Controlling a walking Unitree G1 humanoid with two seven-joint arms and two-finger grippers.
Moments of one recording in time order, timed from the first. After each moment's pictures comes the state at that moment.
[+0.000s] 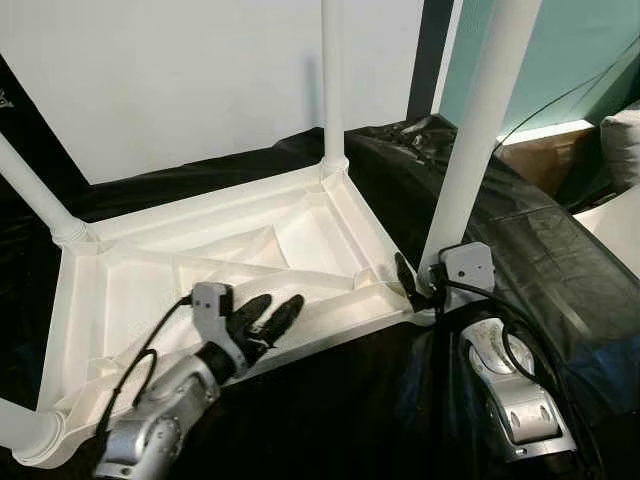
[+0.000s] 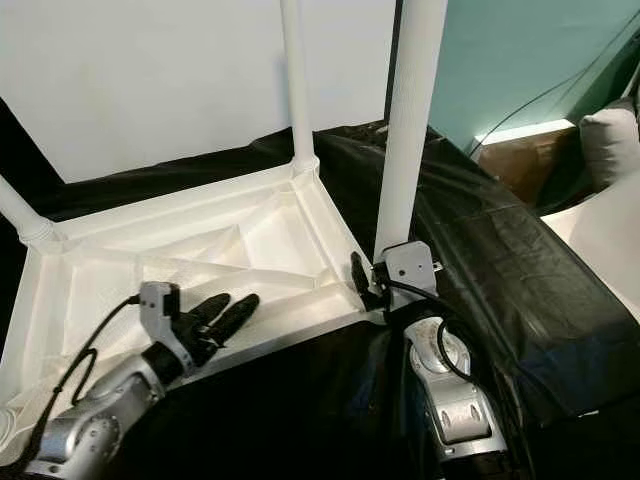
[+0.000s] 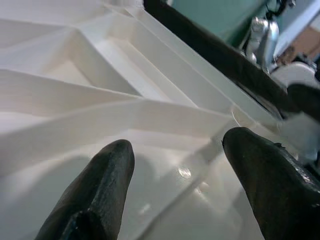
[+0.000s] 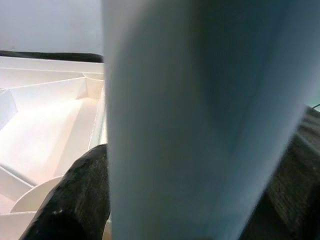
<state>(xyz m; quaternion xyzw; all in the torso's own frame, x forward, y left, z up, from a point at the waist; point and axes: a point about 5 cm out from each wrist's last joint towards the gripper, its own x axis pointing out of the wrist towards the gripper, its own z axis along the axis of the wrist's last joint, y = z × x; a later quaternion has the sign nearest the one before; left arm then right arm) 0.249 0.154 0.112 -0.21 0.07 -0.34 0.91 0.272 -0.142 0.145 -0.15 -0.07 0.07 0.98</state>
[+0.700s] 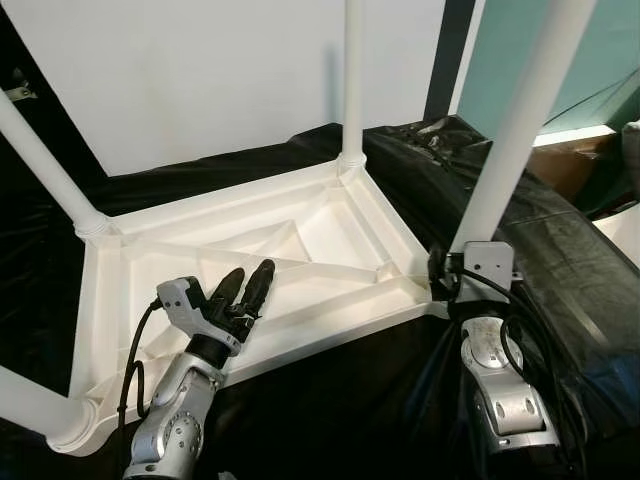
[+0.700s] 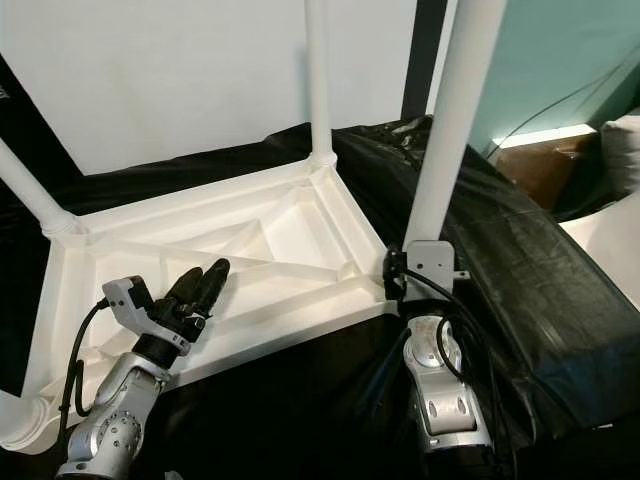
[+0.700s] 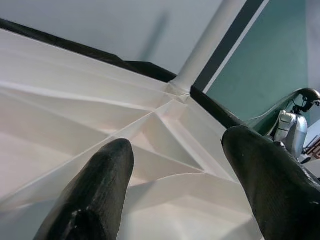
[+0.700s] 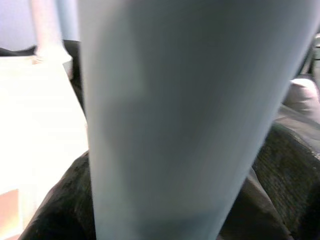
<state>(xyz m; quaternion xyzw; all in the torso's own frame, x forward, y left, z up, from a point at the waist) 0.257 0.159 0.111 -0.27 -0.06 -0.23 0.93 0.276 -0.165 0.134 -0.14 -0.05 -0.14 0.98</state>
